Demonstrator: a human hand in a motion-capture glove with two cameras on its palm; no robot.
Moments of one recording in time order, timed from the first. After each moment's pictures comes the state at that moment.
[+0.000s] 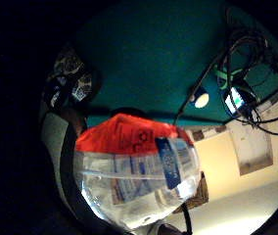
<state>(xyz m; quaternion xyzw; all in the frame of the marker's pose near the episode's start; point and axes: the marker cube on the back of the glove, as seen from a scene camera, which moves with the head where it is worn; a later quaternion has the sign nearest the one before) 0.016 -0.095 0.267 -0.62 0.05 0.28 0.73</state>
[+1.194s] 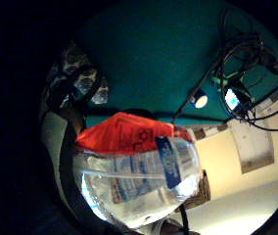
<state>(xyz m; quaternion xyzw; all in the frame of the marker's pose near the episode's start) -0.005 -0.142 0.259 -0.60 0.02 0.28 0.75</state>
